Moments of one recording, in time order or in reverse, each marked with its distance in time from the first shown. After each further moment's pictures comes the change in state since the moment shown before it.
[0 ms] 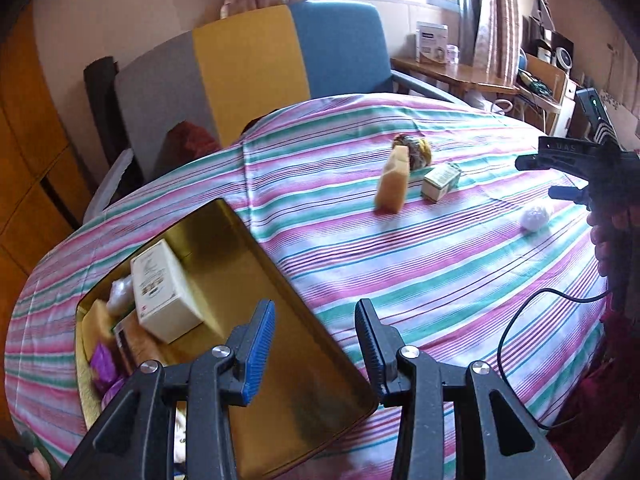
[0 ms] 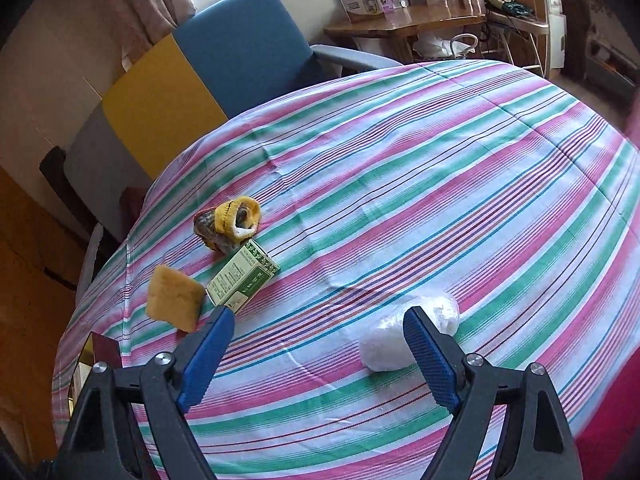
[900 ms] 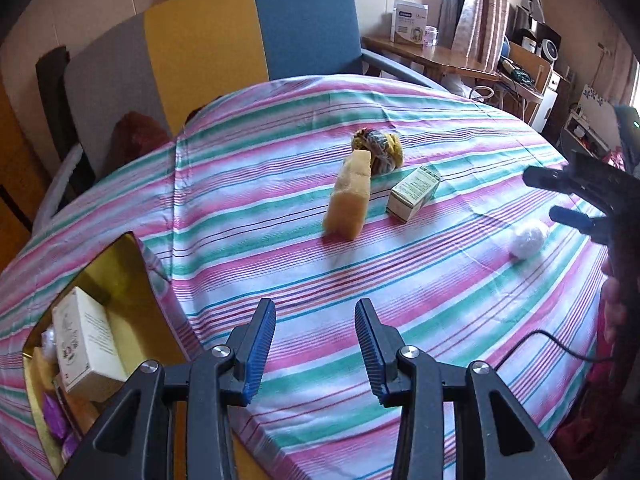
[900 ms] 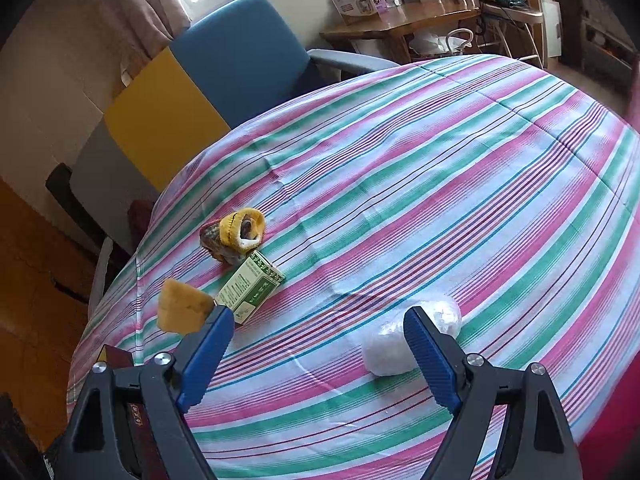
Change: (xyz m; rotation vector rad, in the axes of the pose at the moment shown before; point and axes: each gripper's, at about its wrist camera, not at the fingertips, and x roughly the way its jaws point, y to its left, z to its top) left arm 0.074 -0.034 0.060 -0.005 0.104 -0.138; right arm -0.004 -0.009 0.002 0.059 -0.016 0.048
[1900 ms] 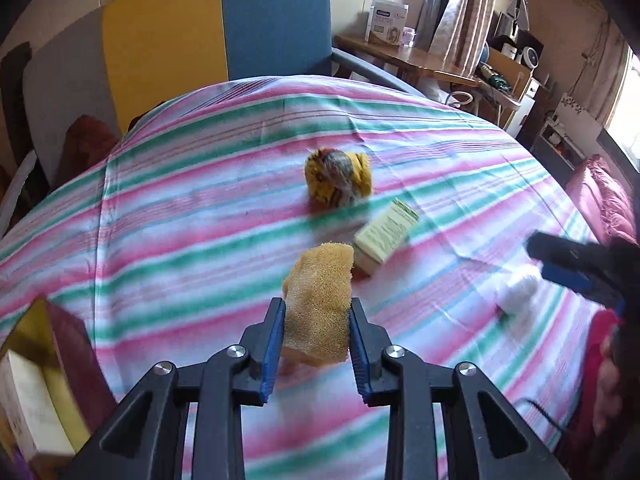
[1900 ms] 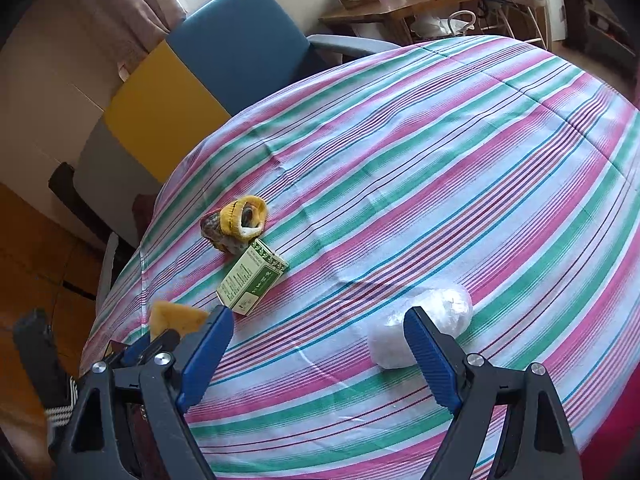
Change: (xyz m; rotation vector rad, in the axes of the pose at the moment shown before) left arm 0.044 -0.025 0.038 0.016 -0.007 -0.138; right arm 0.014 -0.001 -0.001 0.003 0.063 0.022
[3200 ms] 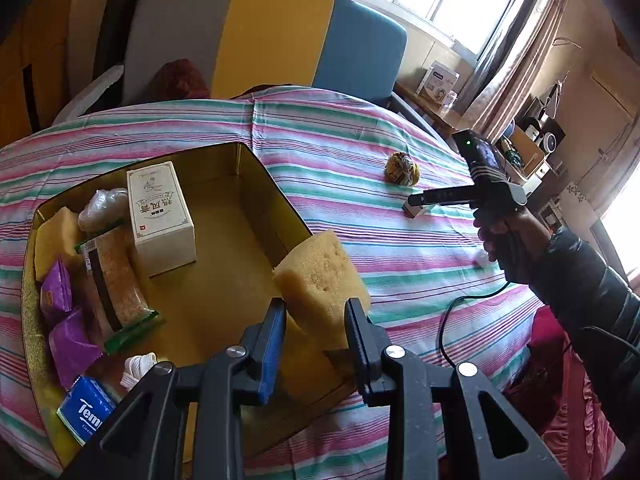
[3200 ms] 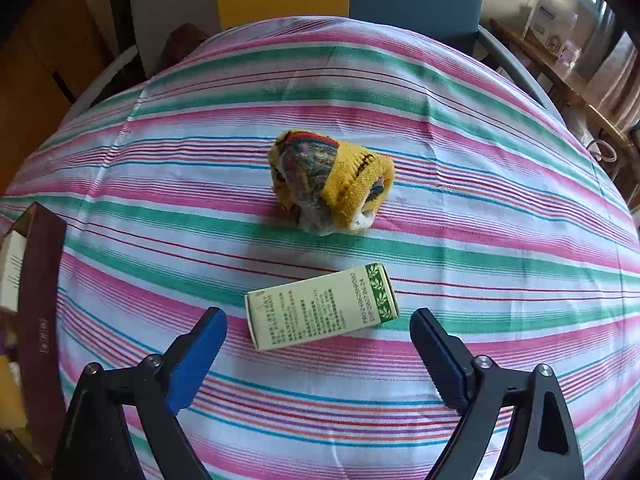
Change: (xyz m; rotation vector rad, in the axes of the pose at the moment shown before) left arm -0.151 0.115 -0.143 -0.300 -0.098 -0.054; right arm 0.130 0.114 0.017 -0.670 0.258 -0.181
